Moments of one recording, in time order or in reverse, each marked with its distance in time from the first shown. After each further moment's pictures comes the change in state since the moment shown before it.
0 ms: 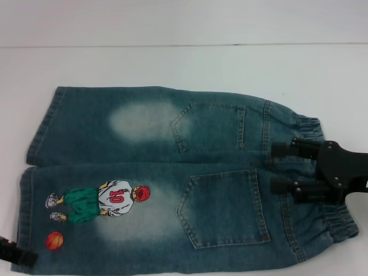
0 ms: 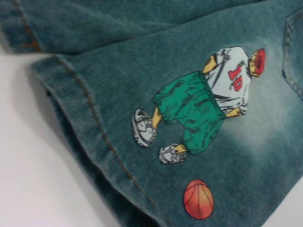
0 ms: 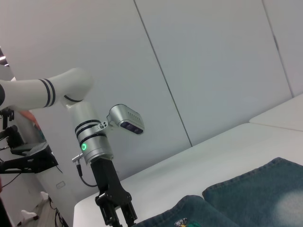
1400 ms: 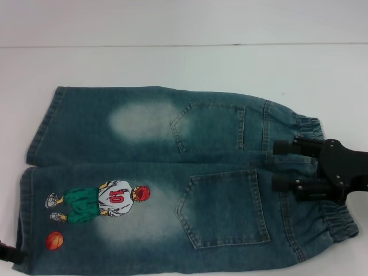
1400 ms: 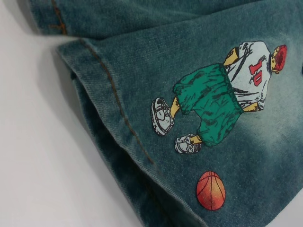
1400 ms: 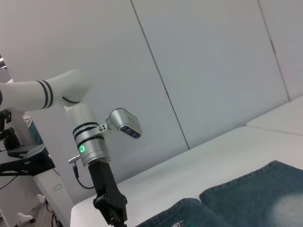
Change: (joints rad) left arm 0.005 0.006 0.034 0.007 0.000 -0.011 -0.074; right arm -0.003 -0.001 0.012 0.000 0.000 -0.001 -0.006
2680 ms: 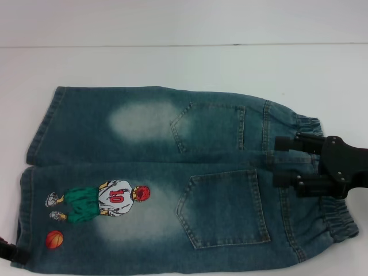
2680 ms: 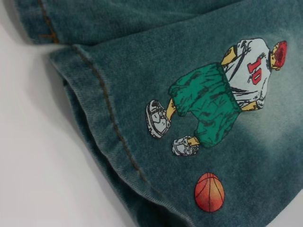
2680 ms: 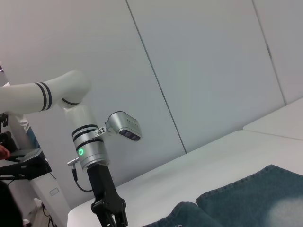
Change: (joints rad) left arm -0.014 -0.008 0.039 0.016 0.000 0.000 -0.008; right arm 0.002 -0.001 0.014 0.000 0.002 0.000 0.003
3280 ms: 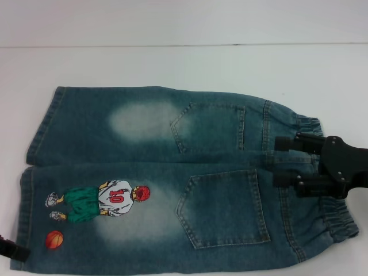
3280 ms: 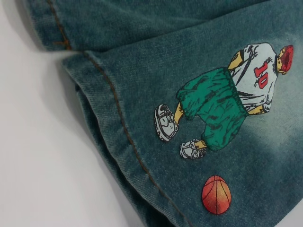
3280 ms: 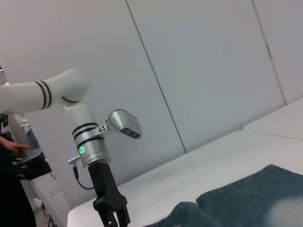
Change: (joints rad) left arm -0.003 0.005 0.005 0.012 0.000 -0.004 -0.012; right arm 0.000 0.000 0.000 0.000 0.000 0.000 0.001
